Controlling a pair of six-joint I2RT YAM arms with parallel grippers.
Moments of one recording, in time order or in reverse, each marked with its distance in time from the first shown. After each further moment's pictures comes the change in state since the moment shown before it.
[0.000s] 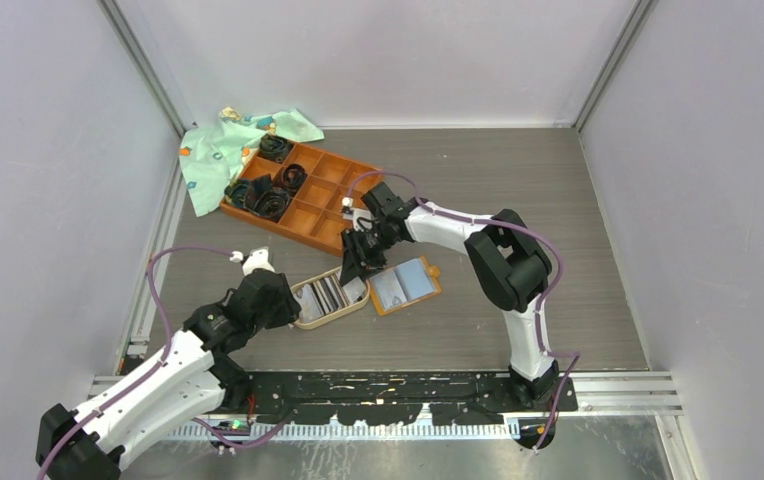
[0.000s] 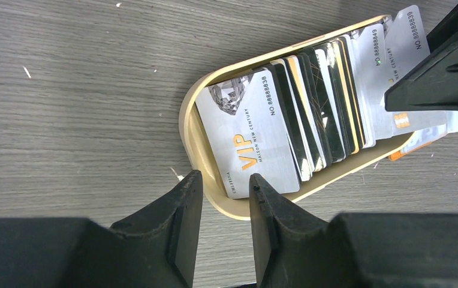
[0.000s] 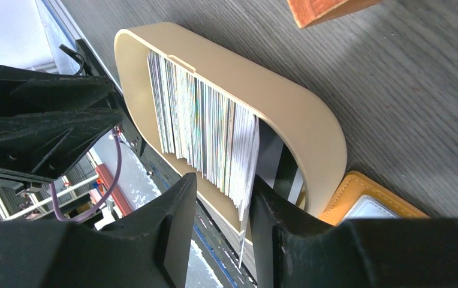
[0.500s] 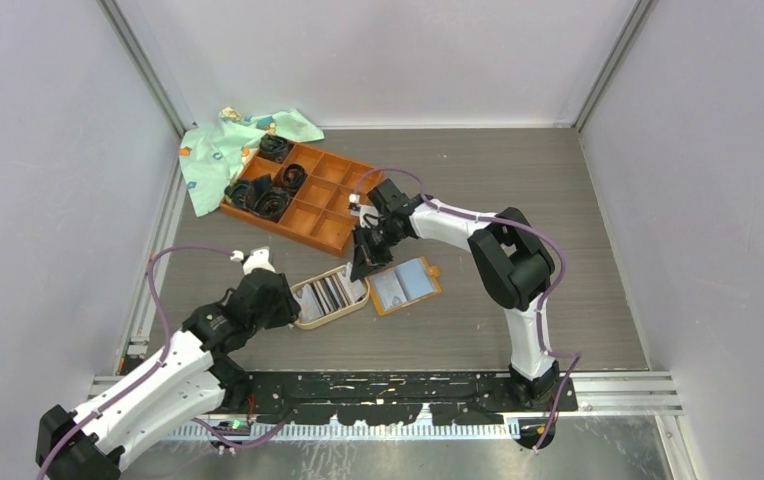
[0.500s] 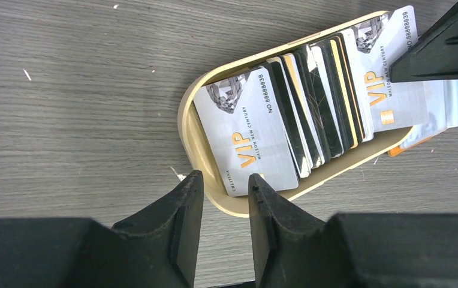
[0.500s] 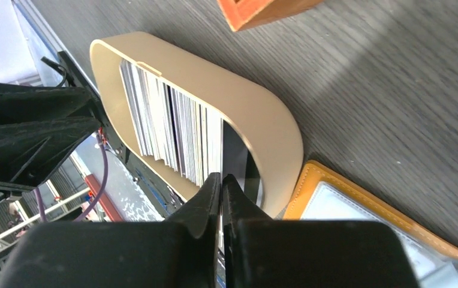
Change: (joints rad) left arm 0.000 -0.004 0.006 -0.009 0.006 0.017; right arm -0.025 -0.005 0.000 -0.022 0.037 -0.023
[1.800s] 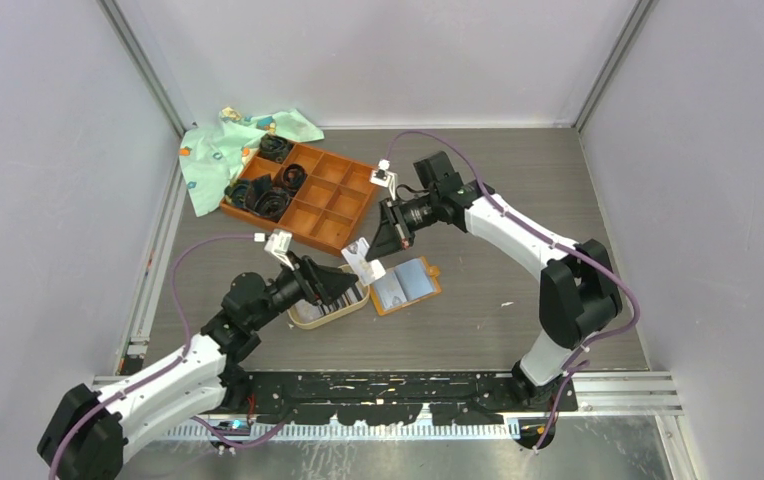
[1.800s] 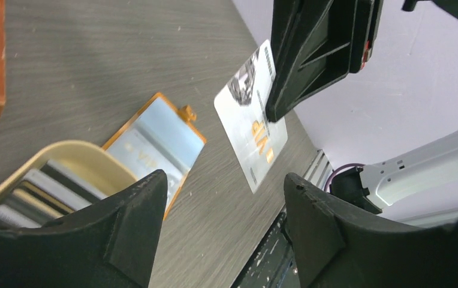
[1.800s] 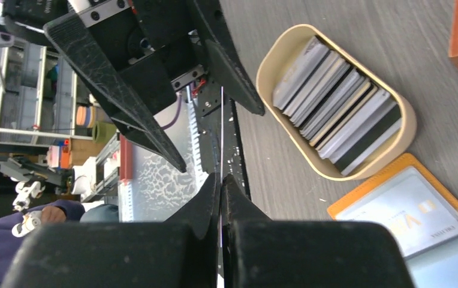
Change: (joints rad) left arm 0.000 0.053 -0.221 1.059 0.454 -0.017; right arm -0.140 -0.373 -0.113 -0.014 -0.386 -0.300
